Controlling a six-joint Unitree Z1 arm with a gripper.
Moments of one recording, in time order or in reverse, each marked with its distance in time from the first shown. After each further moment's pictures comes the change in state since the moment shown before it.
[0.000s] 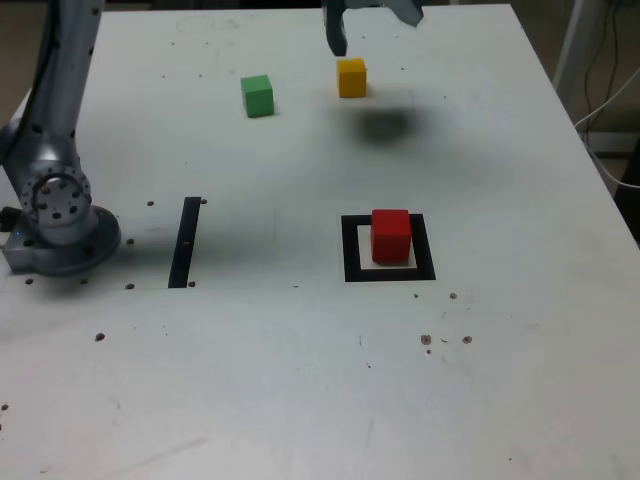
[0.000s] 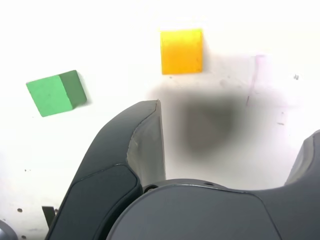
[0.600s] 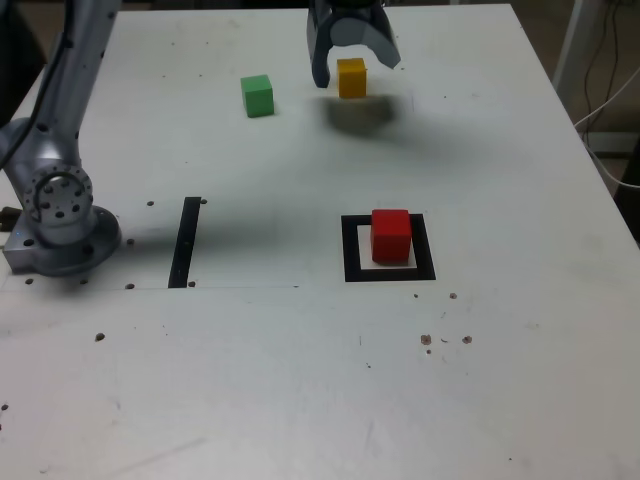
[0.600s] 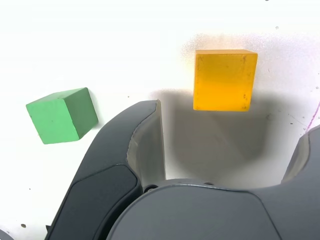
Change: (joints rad) arm 0.034 0.086 0.074 -0.064 0.039 0.002
